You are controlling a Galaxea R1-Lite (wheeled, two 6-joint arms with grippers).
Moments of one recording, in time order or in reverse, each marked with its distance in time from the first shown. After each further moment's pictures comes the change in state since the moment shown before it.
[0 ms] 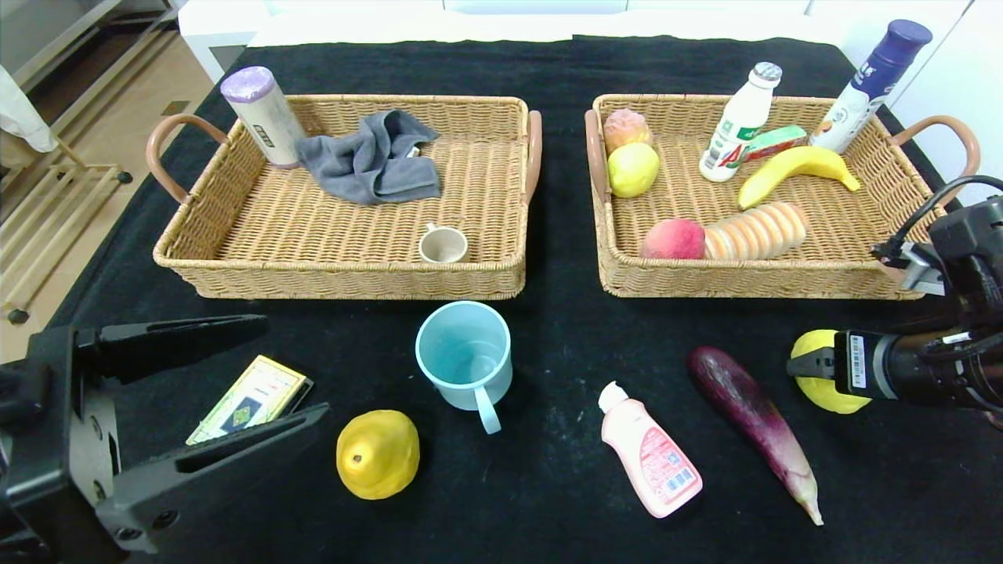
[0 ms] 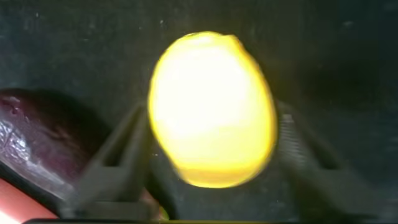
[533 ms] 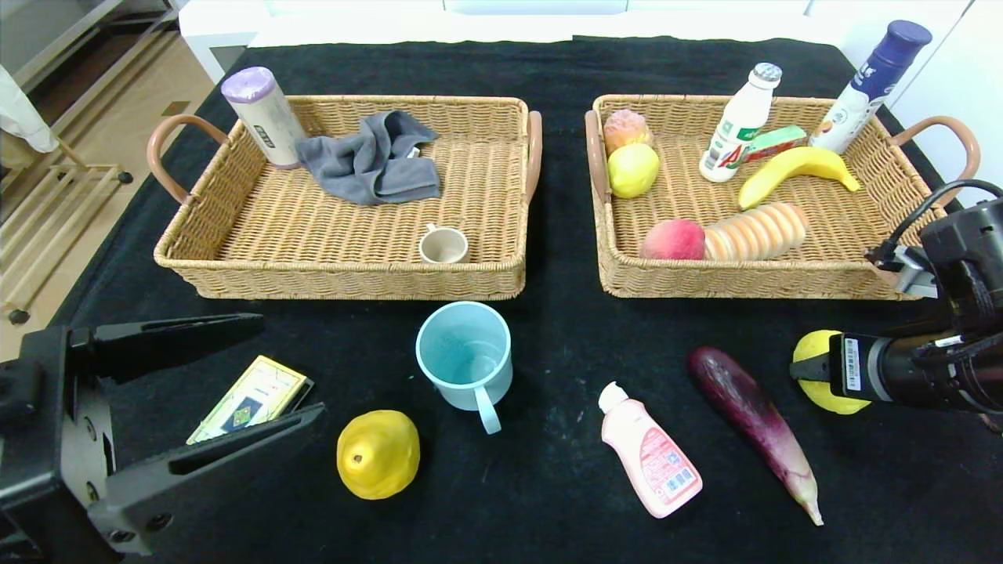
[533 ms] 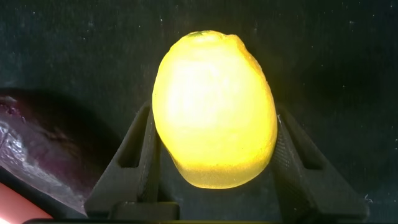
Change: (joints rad) left arm 0.000 -0.005 0.001 0.000 0.000 0.004; right arm 0.000 0.014 0.009 -0.003 0.000 0.001
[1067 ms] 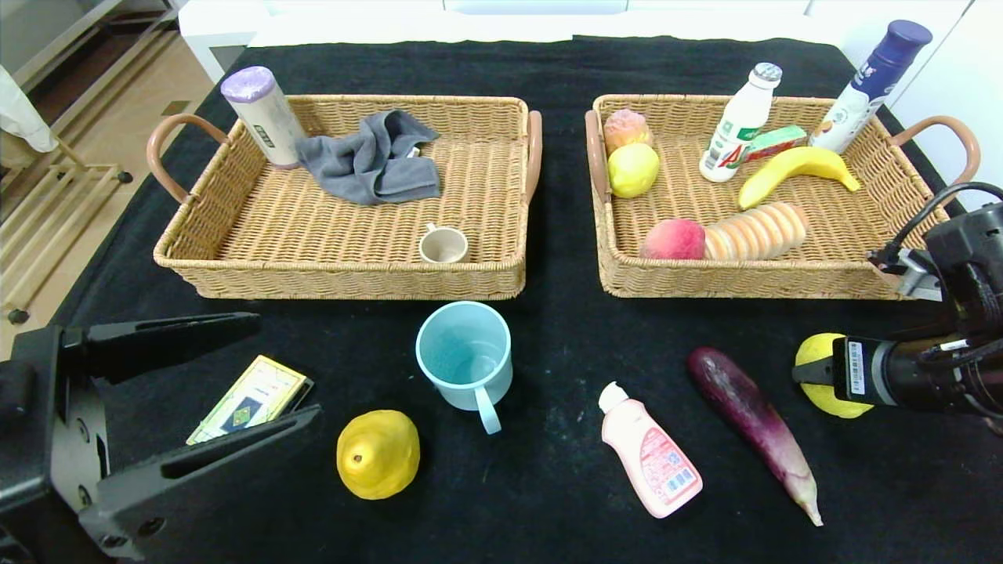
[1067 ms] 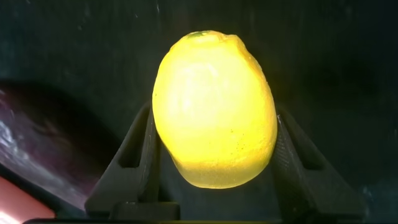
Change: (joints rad) left arm 0.000 -0.008 0.001 0.000 -0.002 0.003; right arm 0.005 -0.024 0.010 0.010 0.000 -0.001
